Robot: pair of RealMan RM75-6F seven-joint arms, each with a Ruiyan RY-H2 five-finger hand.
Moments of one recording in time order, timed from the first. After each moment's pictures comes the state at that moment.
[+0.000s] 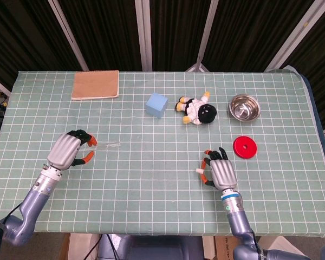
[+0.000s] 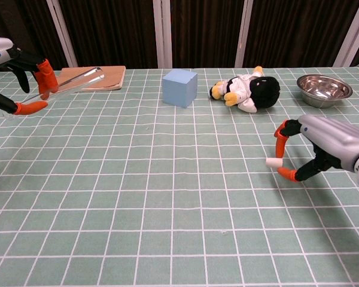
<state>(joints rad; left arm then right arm) -0.55 -1.40 -0.11 -1.42 1.49 1.23 -0.05 0.44 -1.67 0.19 -1.57 -1.13 1.21 -0.46</state>
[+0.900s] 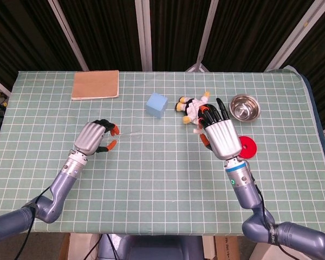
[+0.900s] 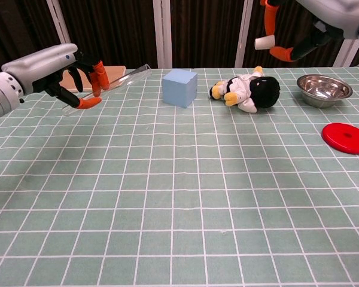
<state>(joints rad) -0.71 -1.61 -0.22 -1.22 1.40 1.09 -0.07 0.64 -1.49 0.34 -1.56 -1.40 1.27 -0.58</state>
